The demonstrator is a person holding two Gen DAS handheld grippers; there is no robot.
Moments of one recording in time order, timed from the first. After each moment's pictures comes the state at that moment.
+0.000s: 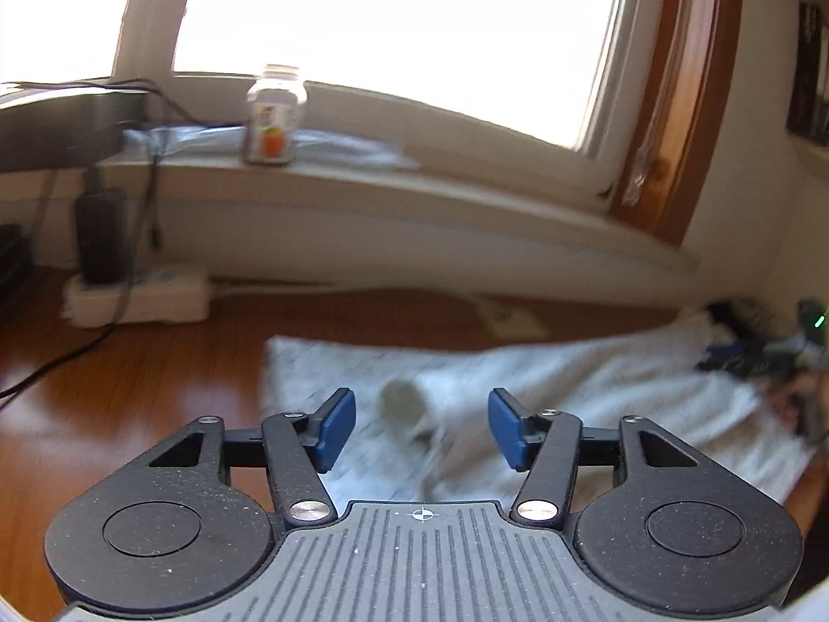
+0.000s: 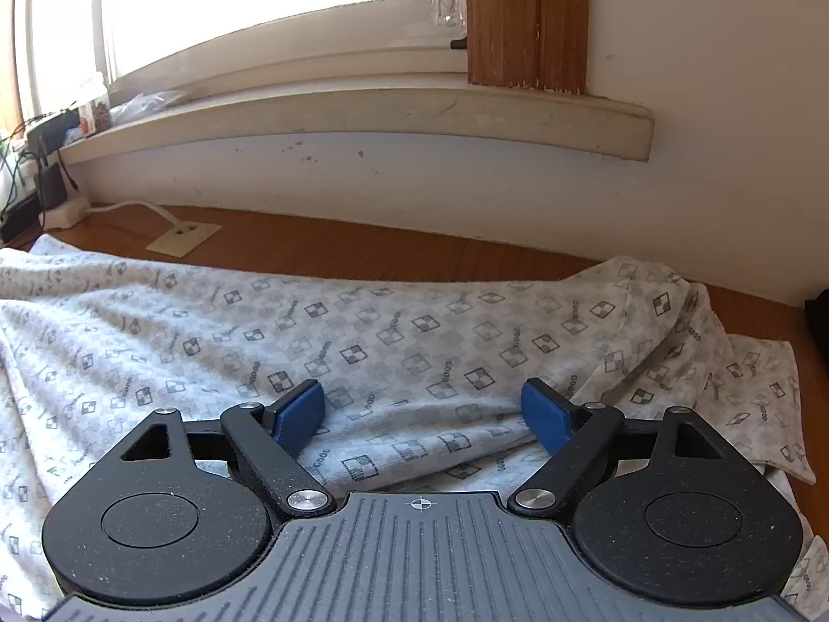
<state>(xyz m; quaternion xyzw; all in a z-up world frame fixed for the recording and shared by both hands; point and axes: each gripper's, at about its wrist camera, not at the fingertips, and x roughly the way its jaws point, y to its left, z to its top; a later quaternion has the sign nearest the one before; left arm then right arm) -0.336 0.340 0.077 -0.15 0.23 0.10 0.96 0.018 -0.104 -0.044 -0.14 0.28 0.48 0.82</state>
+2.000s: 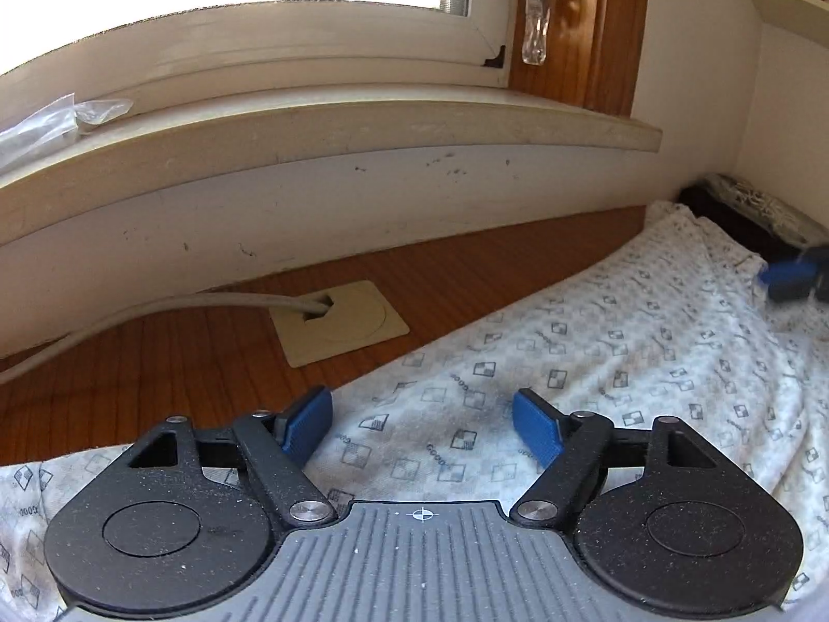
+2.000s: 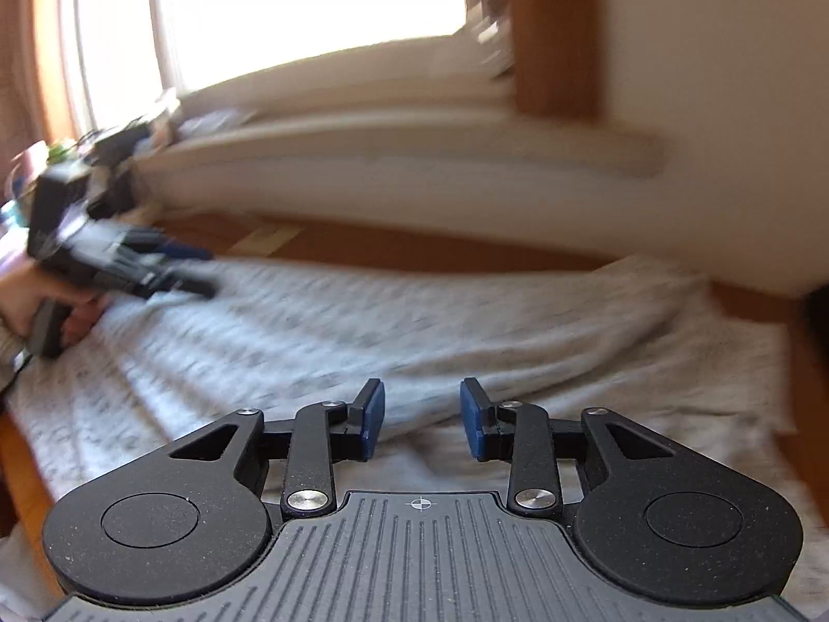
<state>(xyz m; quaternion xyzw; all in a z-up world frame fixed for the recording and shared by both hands) -0.143 0.245 0.027 -0.04 0.33 0.03 0.94 -0.006 -0.172 -0.008 -0.10 0.27 0.50 0.82</state>
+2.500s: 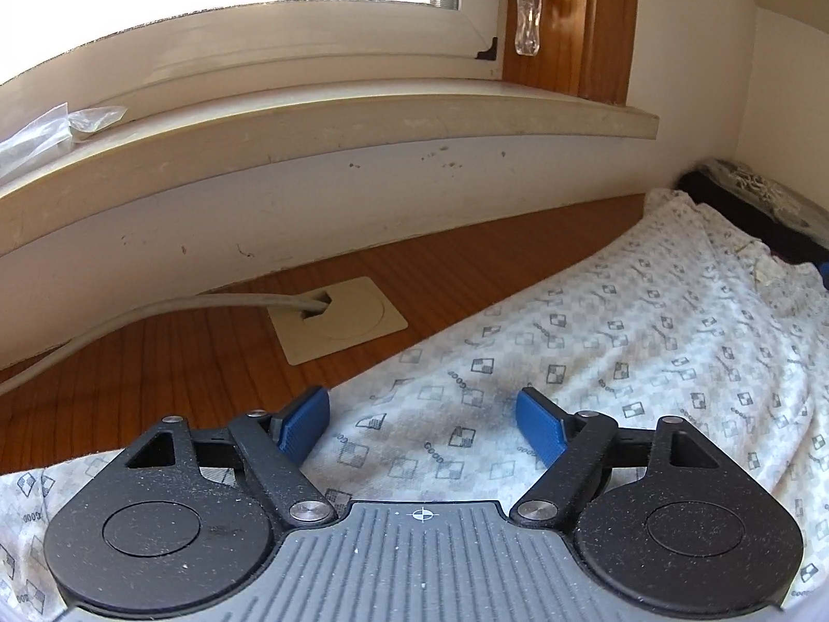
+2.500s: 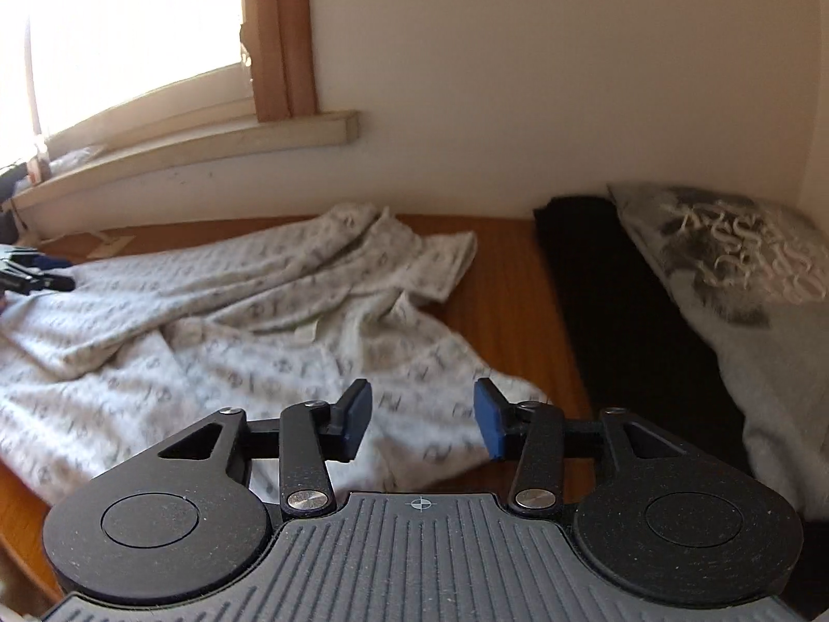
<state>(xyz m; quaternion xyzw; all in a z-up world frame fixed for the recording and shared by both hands) -0.145 0.242 0.027 -0.02 0.33 0.04 0.94 0.019 -0.312 -0.022 -0.08 0.29 0.39 0.87</state>
